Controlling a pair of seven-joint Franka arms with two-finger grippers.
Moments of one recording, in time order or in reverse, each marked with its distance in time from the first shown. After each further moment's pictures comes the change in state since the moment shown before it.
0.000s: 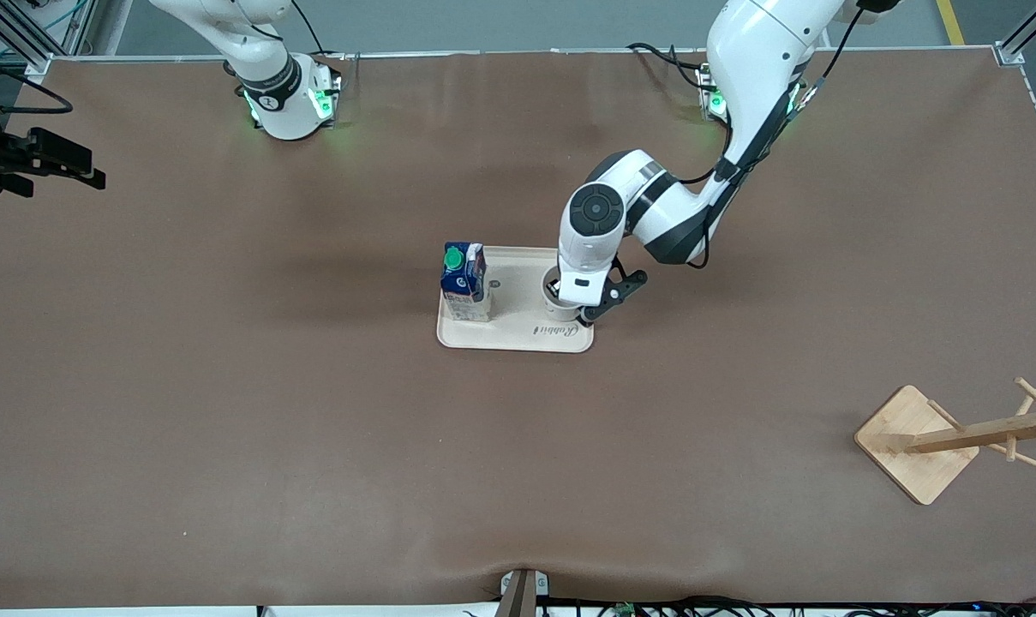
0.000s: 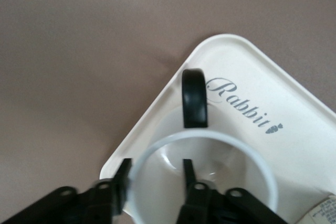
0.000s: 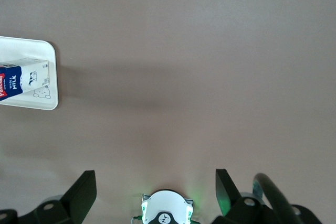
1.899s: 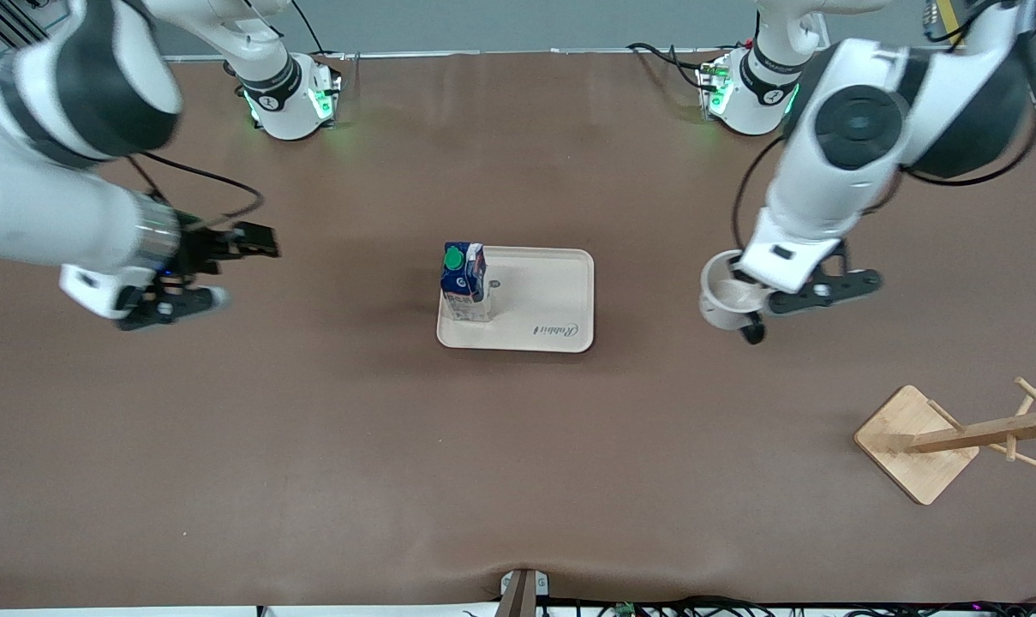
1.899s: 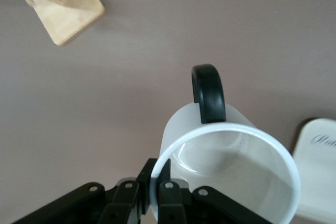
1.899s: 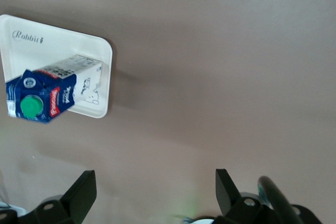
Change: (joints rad) left arm 0.396 -0.408 0.013 0.160 0.079 -0.554 0.929; right arm 0.312 0.286 0.011 0.017 0.108 0.170 0.210
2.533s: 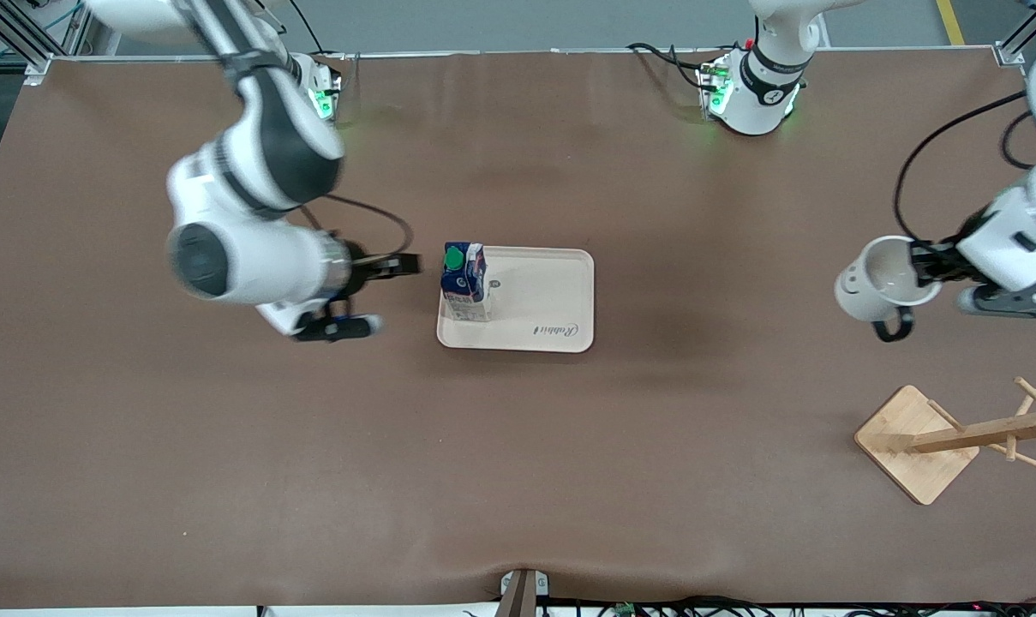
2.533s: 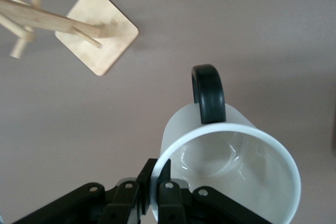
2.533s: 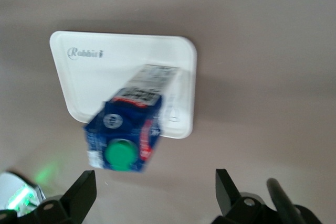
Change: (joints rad) left arm 0.310 -0.005 0.006 0.134 -0.091 -0.080 0.596; right arm 0.227 0.109 0.002 -0.097 0.197 0.282 0.296
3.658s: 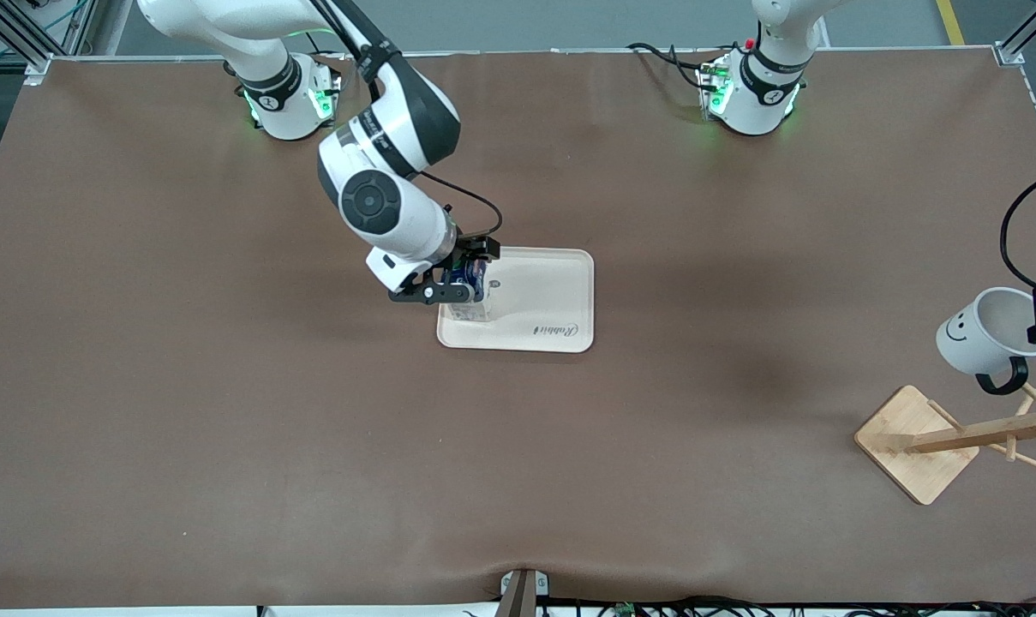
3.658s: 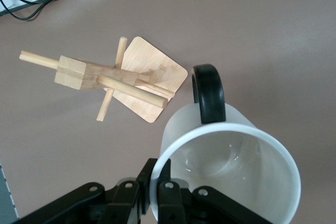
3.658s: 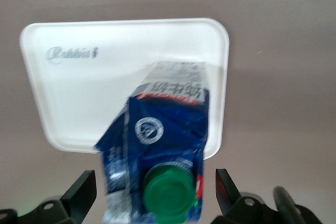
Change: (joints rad) left arm 0.174 0.161 0.002 0.106 -0.001 0.188 0.305; right arm 0.189 0.015 -0.007 -0.159 -0.155 0.268 0.214
